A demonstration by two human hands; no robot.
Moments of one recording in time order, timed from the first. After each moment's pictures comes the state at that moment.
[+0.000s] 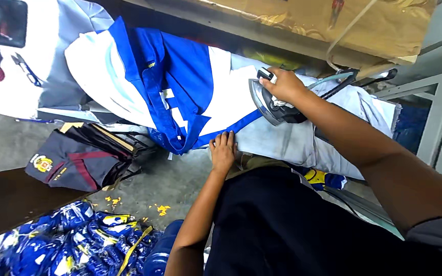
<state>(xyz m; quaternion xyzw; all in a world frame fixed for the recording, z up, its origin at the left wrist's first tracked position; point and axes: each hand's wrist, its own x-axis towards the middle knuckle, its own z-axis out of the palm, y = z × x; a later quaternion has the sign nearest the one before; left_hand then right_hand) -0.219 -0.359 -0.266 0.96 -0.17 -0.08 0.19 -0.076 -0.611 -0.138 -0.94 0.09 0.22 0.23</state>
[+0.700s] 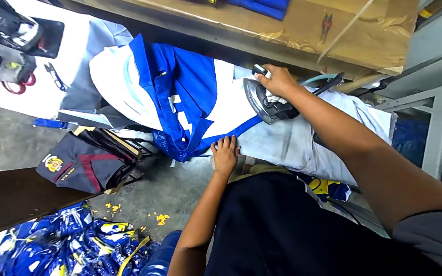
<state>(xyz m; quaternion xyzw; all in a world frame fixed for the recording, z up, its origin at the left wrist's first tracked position) -0.226 -0.365 -0.265 0.97 -0.17 -0.06 0.17 -0.057 -0.608 -0.135 -0.95 0.06 0.16 0.27</state>
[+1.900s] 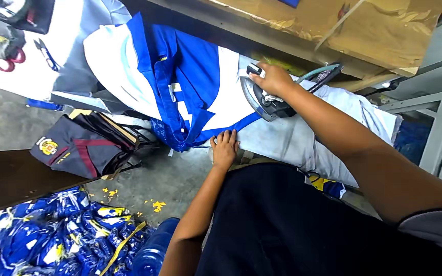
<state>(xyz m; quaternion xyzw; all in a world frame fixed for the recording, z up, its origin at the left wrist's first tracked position) -0.227 -0.360 -0.271 0.97 -0.16 -0.06 0.18 -0.051 -0.582 -0.141 -0.95 0.02 0.21 0.22</state>
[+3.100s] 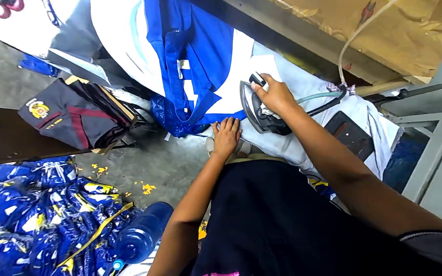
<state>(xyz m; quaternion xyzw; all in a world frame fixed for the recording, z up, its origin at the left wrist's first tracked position) -0.237 -0.359 -0.285 0.96 -0.16 0.01 0.21 -0.125 -0.538 -0.131 -0.94 0.04 0.23 0.25</state>
